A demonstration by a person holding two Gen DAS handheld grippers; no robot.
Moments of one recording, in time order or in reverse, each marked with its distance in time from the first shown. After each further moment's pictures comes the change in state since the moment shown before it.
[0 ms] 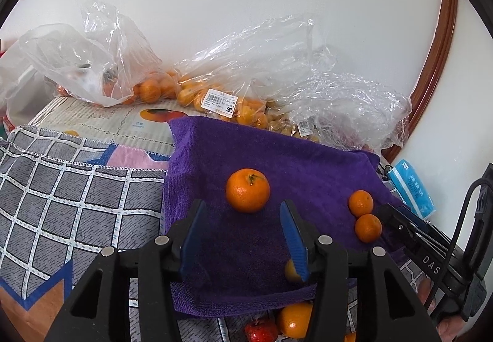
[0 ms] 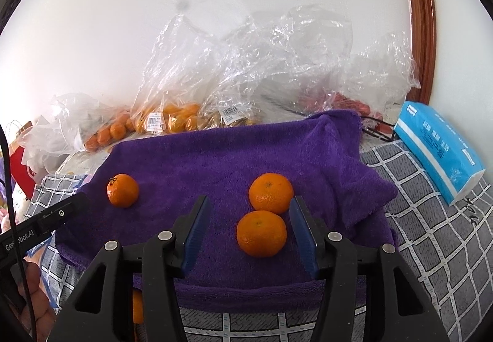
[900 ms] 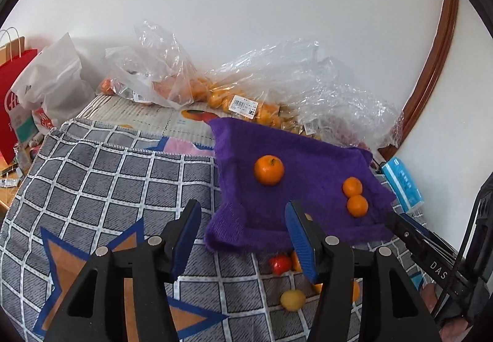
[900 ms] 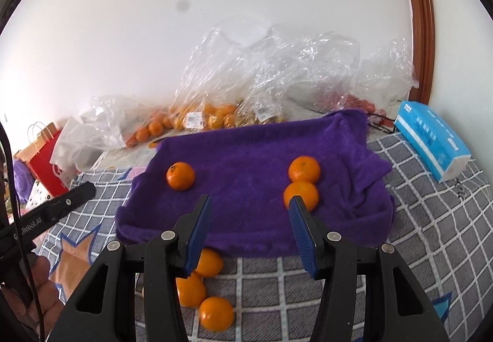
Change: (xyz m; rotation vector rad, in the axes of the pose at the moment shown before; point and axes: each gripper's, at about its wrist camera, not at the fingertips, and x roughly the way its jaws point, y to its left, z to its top) left arm -0.090 0.023 -0.010 -0.015 0.024 0.050; right arm -0.072 0.040 -0.013 0.029 0.044 0.070
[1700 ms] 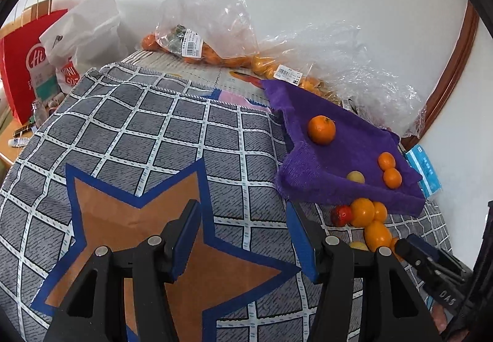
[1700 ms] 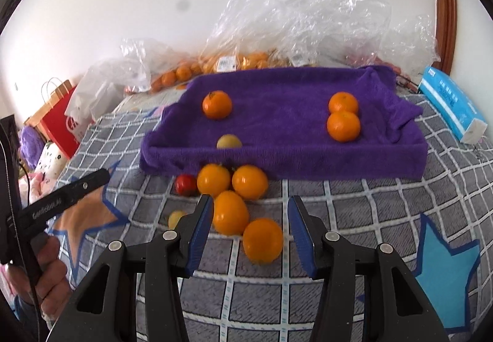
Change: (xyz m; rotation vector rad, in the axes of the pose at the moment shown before) left arm 0.007 0.060 -0.047 -0.090 0.058 0.042; right arm 0.005 0.032 -0.065 -0.078 0.160 0.052
